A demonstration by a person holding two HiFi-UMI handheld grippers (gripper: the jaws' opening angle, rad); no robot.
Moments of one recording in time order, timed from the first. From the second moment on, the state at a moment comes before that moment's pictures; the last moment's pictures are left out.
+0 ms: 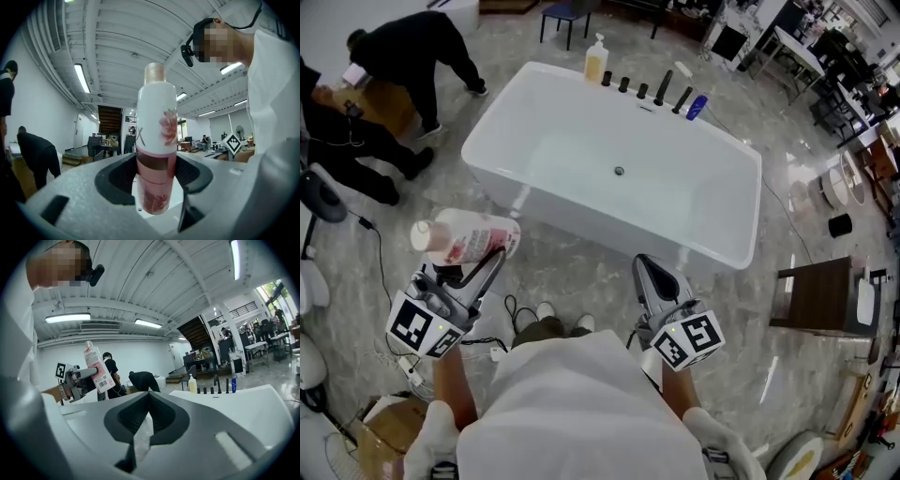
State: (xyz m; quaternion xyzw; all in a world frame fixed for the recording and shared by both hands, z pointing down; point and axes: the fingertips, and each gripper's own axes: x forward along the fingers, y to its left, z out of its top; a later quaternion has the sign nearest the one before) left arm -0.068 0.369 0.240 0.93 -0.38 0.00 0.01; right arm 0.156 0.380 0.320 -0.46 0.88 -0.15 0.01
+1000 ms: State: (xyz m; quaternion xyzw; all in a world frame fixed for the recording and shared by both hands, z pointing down) left arm -0.068 0.343 0.251 0.90 -0.43 -0.01 0.04; right arm 0.199 0.336 0.359 -0.46 0.86 -0.22 0.01
